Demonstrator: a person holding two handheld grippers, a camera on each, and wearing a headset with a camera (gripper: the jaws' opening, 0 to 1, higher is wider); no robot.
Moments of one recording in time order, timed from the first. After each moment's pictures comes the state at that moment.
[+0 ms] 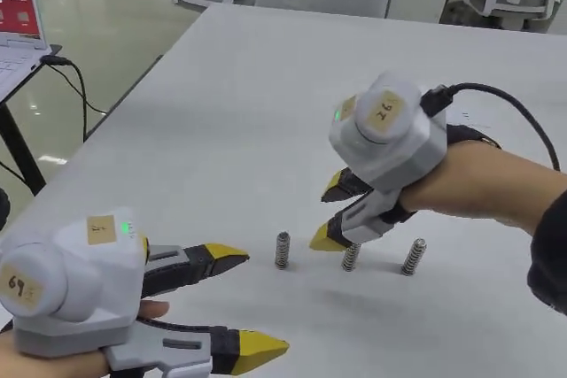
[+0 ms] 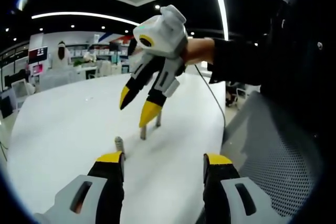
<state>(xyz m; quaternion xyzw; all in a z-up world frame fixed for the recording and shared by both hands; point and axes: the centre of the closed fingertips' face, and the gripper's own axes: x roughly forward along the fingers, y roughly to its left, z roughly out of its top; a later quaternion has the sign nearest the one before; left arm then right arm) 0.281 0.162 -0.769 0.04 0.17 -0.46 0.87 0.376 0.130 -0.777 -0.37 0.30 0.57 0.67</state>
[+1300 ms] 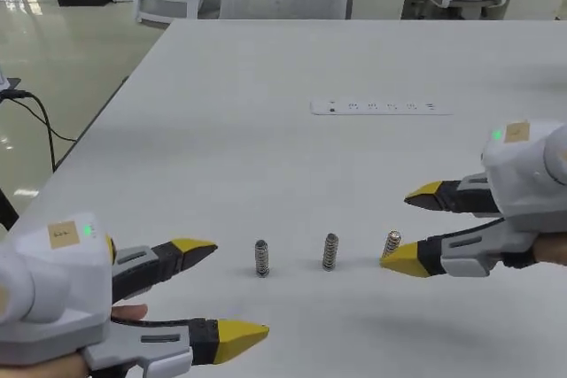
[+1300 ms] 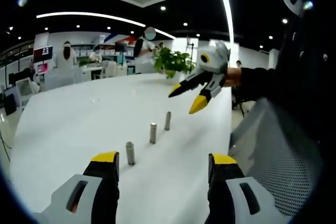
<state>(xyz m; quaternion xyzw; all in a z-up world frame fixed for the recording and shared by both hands) 0.297 0.168 -0.761 0.03 0.17 -0.44 0.88 0.361 0.023 -0.768 -0.19 0.24 0.50 0.80</state>
